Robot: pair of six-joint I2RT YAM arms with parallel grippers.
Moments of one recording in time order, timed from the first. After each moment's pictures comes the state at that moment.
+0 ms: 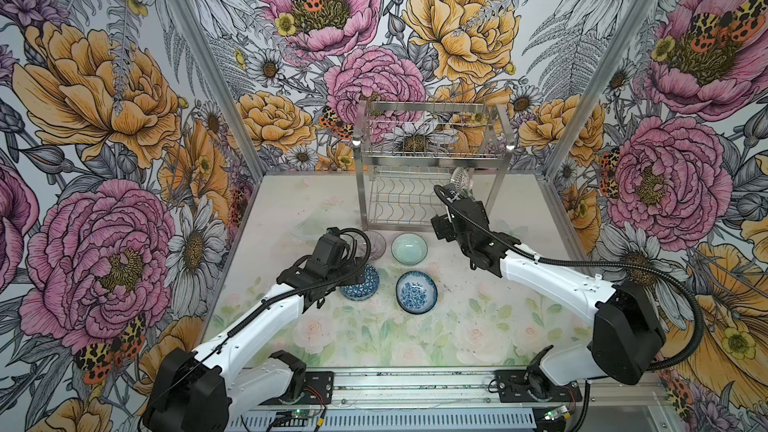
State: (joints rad) left arm -0.48 1.09 0.68 -0.48 -0.09 -0.49; right arm 0.62 1.46 1.04 -0.15 0.50 -0.05
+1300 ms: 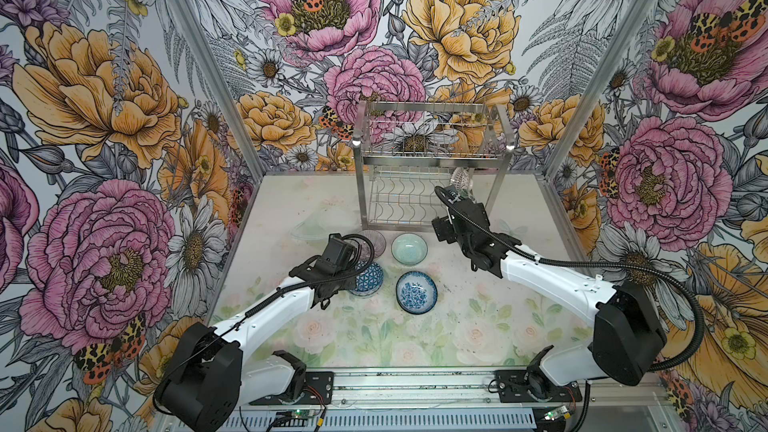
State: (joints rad) left arm -0.50 1.21 0.67 -0.48 -0.19 -0.50; right arm 0.61 1.45 1.03 -0.17 0.50 -0.04
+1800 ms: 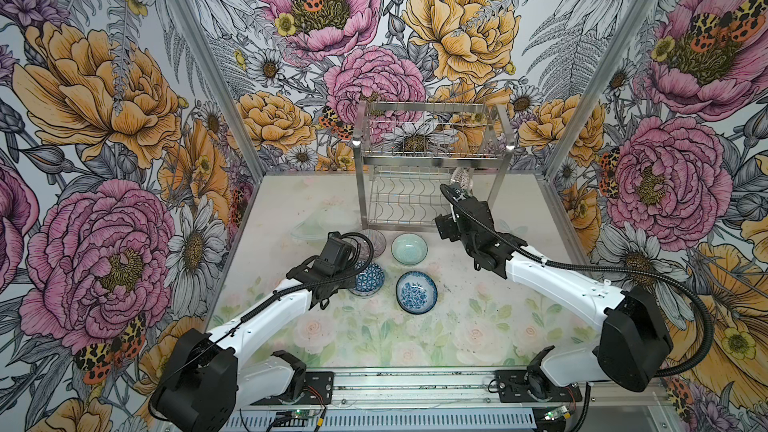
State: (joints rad) left arm -0.50 1.16 0.67 -0.48 -0.19 -0.50; right arm 0.61 1.42 1.03 -0.18 0.50 -0.04
